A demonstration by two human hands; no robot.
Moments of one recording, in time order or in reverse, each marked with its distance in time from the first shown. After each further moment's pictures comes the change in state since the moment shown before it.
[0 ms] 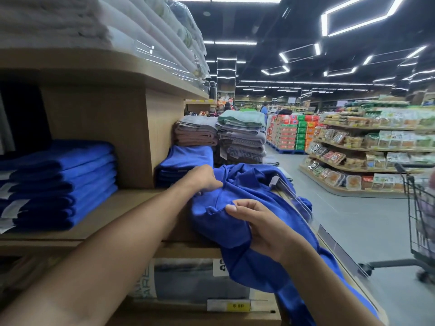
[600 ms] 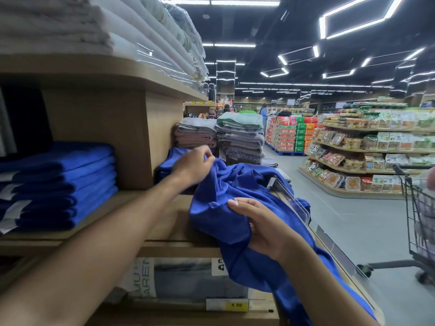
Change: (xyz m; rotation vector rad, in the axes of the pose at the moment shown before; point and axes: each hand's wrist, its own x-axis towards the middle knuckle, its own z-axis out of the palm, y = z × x) left_hand -0.007 -0.013 -0.030 -0.186 0.419 0.241; right_hand 0.000 0.001 -0.006 0.039 0.008 0.035
